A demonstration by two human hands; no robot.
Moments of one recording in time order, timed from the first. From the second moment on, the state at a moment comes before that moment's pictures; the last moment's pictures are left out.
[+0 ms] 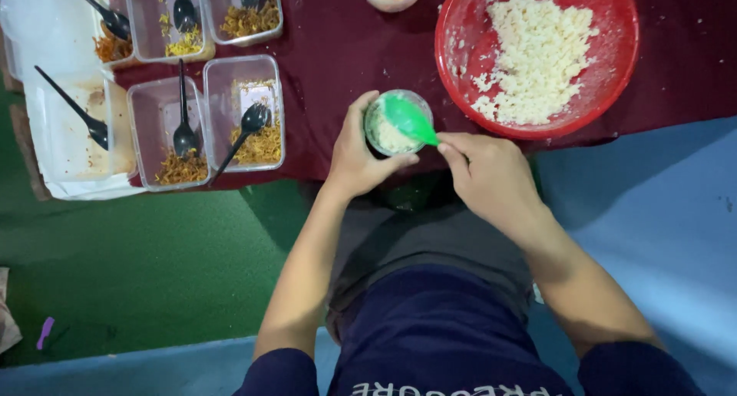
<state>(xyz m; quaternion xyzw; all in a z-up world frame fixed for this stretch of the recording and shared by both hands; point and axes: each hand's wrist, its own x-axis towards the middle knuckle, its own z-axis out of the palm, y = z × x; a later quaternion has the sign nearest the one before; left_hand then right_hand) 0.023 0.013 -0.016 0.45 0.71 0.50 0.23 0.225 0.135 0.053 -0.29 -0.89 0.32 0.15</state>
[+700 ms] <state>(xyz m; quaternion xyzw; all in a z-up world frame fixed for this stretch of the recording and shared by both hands) 0.015 0.011 -0.022 0.48 0.68 0.52 0.20 0.202 0.146 0.090 -0.30 -0.90 0.31 -0.03</state>
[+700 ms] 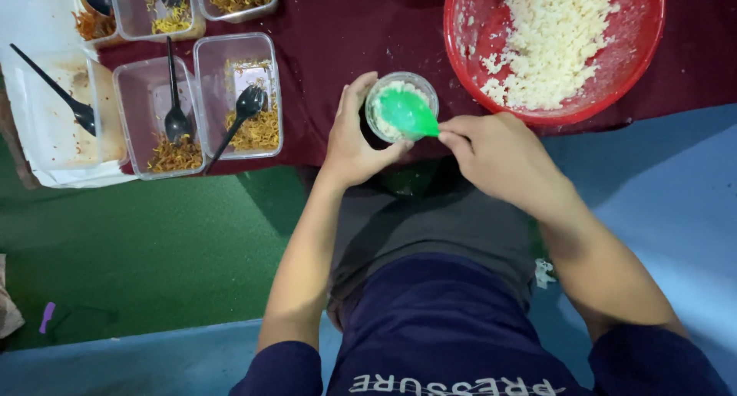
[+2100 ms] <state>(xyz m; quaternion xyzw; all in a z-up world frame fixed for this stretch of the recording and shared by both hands) 0.012 0.006 -0.021 0.53 0.67 0.47 0.20 0.201 0.151 0.083 -0.26 -0.93 0.24 -0.03</state>
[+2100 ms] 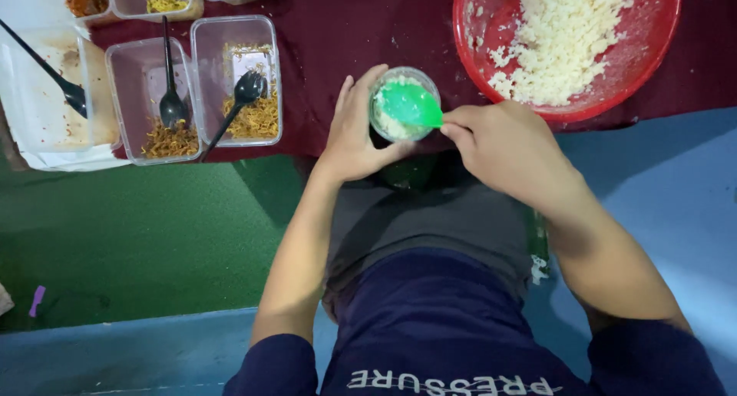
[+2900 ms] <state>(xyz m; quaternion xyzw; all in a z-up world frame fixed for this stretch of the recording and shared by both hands) 0.007 0.004 -0.020 0.55 0.69 0.42 0.22 0.198 0.156 0.095 -0.21 -0.96 0.13 -0.11</state>
